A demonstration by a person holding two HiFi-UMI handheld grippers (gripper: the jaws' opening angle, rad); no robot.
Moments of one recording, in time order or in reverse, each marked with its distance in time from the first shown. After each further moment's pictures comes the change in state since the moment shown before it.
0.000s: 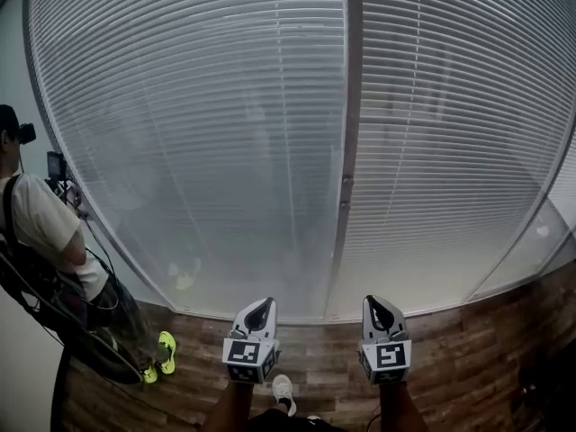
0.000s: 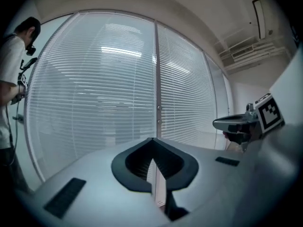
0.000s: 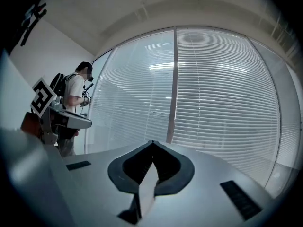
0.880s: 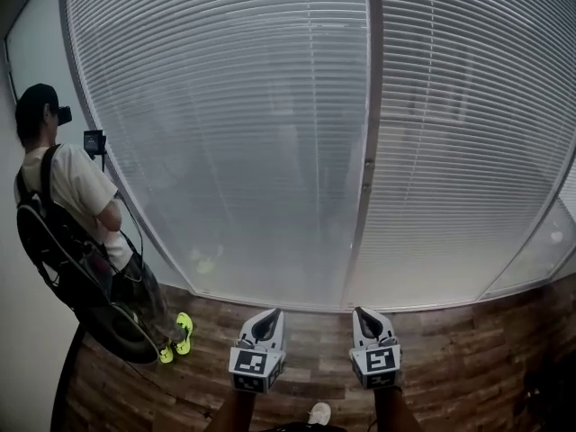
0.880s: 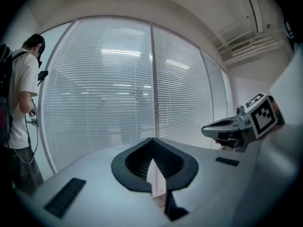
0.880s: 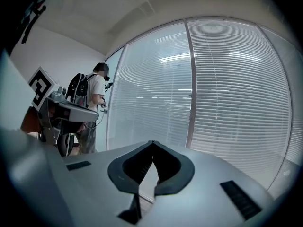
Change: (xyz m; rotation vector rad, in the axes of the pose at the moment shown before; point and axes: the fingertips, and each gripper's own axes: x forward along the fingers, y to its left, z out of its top) left arm -0.116 -0.018 -0.031 0.039 0.035 0.029; right arm -0.063 0.101 -0.027 0.018 0.085 0.162
